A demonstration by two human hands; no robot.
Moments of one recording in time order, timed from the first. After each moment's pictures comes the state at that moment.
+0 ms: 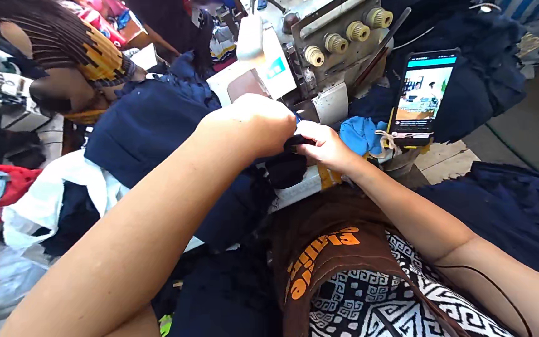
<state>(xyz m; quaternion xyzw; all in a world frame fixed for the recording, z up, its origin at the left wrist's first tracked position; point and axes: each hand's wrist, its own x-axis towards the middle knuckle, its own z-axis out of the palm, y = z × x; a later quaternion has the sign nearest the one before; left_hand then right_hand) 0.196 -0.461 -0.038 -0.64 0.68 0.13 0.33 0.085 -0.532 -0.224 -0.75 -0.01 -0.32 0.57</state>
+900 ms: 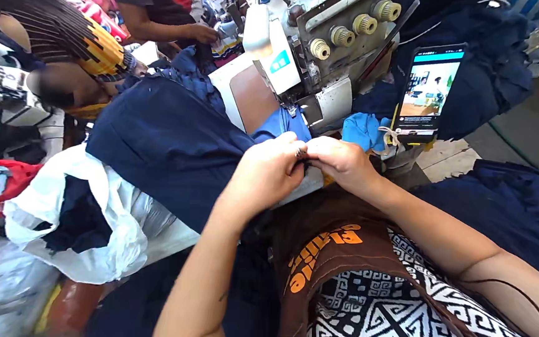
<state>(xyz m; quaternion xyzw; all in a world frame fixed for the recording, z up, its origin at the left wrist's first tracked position) 0.188 -0.376 -0.114 -0.67 0.72 0.05 -0.15 0.039 -0.502 -0.212 -0.83 0.01 -0.42 0.37</state>
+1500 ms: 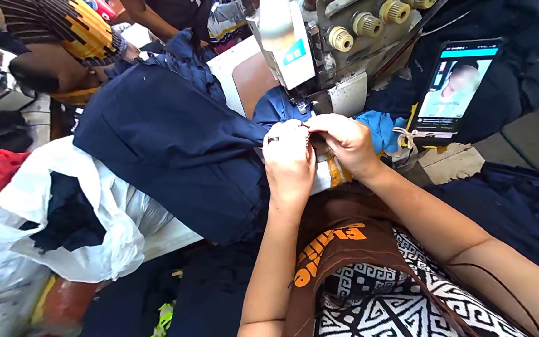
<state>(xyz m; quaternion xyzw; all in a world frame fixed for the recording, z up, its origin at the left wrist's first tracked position) 0.163 -0.402 -0.186 -0.78 0.52 -0.17 -0.29 0.078 -0.527 -0.235 -0.81 0.07 -0.47 0.35</state>
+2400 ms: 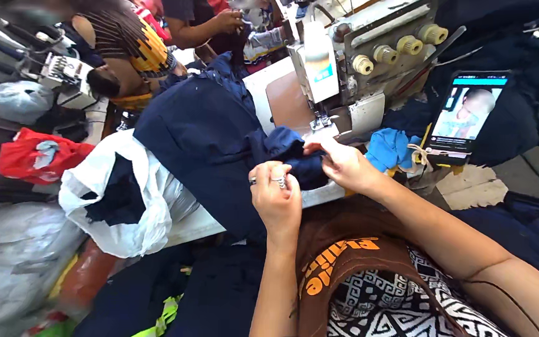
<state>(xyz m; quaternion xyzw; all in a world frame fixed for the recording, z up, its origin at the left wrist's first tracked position) 0.154 -0.332 -0.180 -0.82 0.37 -0.26 -0.34 0.083 -0.503 -0.208 -0.87 -0.02 -0.30 0.38</state>
